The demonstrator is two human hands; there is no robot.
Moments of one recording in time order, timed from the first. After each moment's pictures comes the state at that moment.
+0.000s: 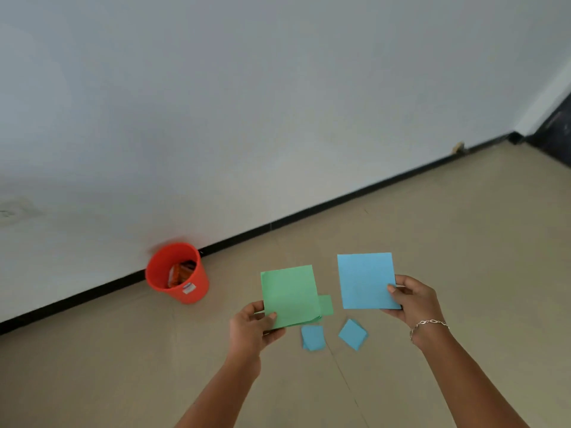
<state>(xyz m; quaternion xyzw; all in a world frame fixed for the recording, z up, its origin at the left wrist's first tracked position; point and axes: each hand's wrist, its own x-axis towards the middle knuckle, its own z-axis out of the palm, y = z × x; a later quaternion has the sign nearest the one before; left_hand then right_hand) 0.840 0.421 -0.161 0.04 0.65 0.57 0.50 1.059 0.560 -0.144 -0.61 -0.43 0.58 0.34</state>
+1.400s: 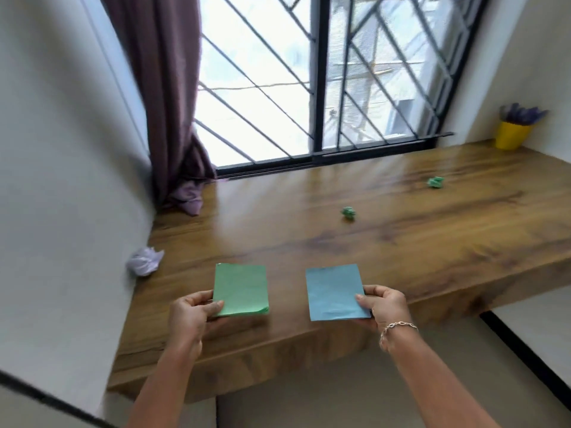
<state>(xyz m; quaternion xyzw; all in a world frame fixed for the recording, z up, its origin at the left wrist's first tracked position) 0.836 -0.417 -0.022 -0.46 0.50 0.69 -0.24 0.664 -0.192 -0.025 -0.06 -0.69 0.68 -0.24</state>
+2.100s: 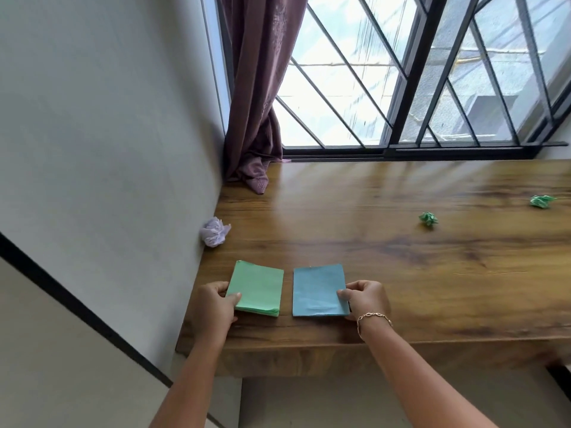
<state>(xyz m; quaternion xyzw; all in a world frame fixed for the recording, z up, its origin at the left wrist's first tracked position) 0.886 -0.468 -0.043 -0.57 0.65 0.43 -0.25 0.705 -0.332 -0.047 0.03 -0.84 0.49 -0.25</state>
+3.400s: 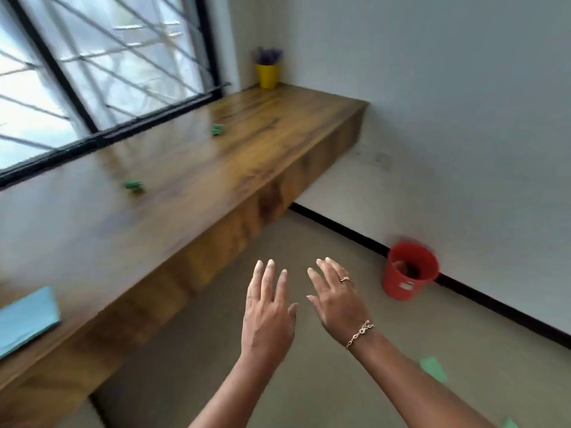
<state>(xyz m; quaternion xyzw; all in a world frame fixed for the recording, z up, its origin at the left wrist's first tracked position) 0.782 -0.050 -0.085 0.10 0.97 0.12 -0.18 0.753 0.103 -0.095 0.18 -0.96 0.08 0.19</state>
